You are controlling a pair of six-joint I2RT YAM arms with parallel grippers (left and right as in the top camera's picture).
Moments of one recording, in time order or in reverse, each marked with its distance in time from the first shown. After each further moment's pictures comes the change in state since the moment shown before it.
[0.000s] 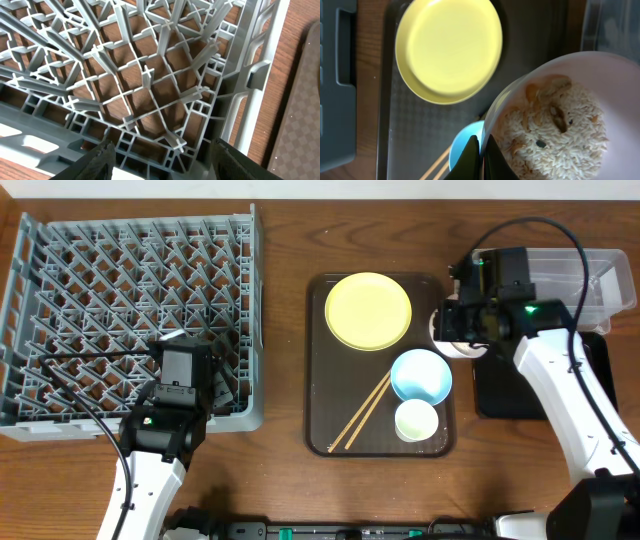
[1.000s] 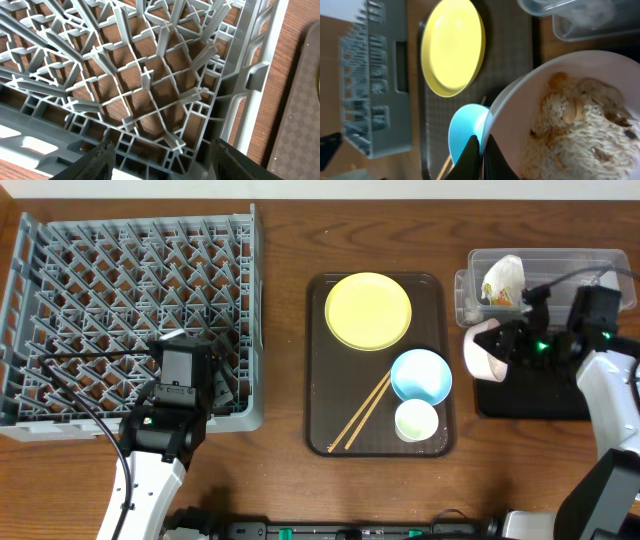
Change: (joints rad) left arm 0.000 0.000 0.000 0.004 0.000 0.000; right arm -0.456 0.000 -0.228 0.102 -0.543 -0.143
